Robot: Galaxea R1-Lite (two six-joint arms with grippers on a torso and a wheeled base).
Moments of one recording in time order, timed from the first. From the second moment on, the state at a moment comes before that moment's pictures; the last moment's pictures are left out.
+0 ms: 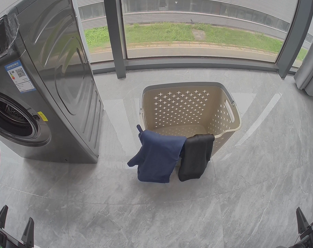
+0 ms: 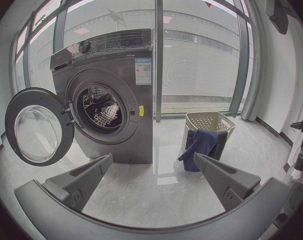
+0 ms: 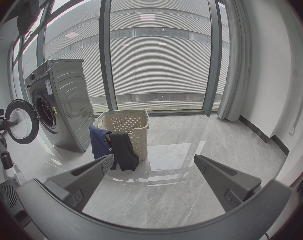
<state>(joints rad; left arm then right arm) 0.00 0.02 -0.02 0.00 0.03 -0.01 0.00 0.02 -0.02 0.01 0.00 -0.01</state>
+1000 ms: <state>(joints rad) 0.00 0.02 -0.02 0.00 0.03 -0.01 0.00 0.02 -0.03 -0.02 -0.01 0.00</state>
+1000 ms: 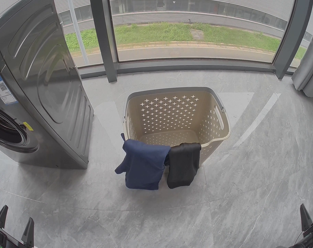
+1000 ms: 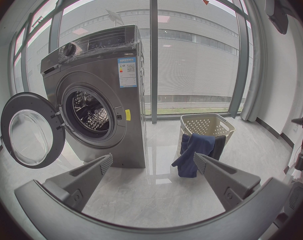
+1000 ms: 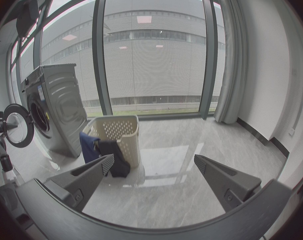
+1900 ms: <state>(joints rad) 0.00 0.02 -0.02 0.00 0.03 -0.01 0.27 0.99 -0.16 -0.49 0.00 0.20</state>
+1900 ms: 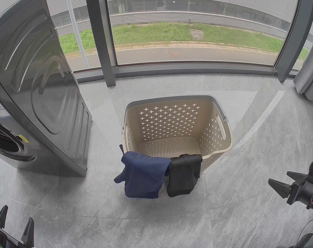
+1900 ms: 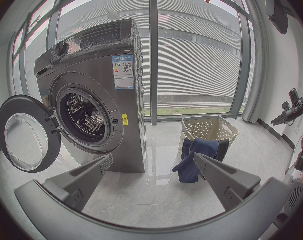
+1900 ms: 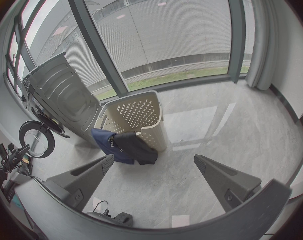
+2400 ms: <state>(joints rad) 0.00 0.02 -0.02 0.00 0.03 -0.01 0.49 1.49 -0.18 -0.86 -0.12 0.29</state>
